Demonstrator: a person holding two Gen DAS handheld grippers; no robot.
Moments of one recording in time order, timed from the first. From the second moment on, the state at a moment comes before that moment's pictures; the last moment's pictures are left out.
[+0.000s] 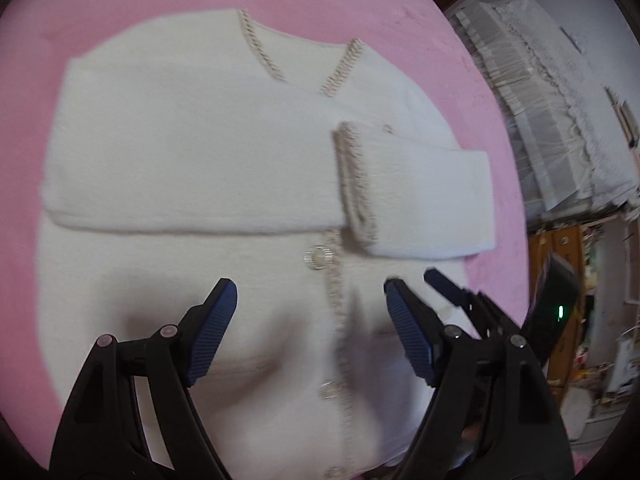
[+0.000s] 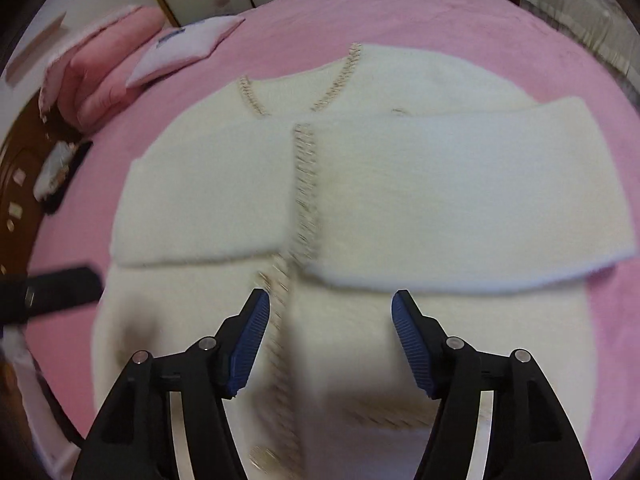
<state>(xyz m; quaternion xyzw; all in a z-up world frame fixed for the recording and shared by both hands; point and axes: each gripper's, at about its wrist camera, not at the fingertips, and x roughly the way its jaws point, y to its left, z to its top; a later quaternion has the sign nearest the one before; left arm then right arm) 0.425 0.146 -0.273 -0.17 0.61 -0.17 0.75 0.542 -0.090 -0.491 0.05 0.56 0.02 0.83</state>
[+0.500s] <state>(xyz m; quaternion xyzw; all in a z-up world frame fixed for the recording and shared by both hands) 0.437 0.046 -0.349 -0.23 0.62 -0.09 0.75 0.417 -0.252 -0.508 0.05 0.58 -0.07 0.81</state>
